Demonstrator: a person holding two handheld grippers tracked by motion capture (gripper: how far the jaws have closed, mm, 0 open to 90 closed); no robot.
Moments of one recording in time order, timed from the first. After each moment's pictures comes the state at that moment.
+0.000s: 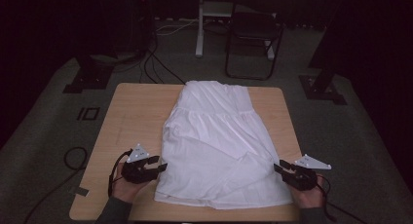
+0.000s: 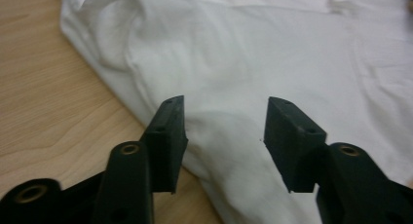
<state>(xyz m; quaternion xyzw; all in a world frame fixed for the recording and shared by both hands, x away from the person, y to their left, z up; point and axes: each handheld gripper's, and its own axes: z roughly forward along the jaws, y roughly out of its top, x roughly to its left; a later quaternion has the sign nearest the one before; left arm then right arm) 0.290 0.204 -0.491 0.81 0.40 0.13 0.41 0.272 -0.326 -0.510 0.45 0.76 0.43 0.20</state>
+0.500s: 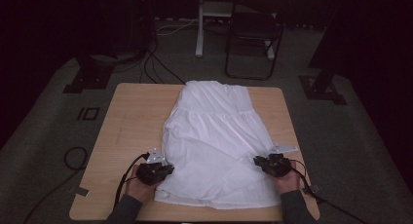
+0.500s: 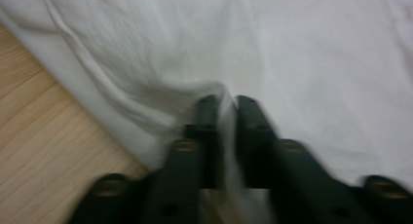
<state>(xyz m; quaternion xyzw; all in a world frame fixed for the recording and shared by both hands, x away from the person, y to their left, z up) 0.295 0.177 -0.520 0.85 0.37 0.09 0.38 0.322 -0.272 -0.528 0.42 0.81 0.38 0.13</state>
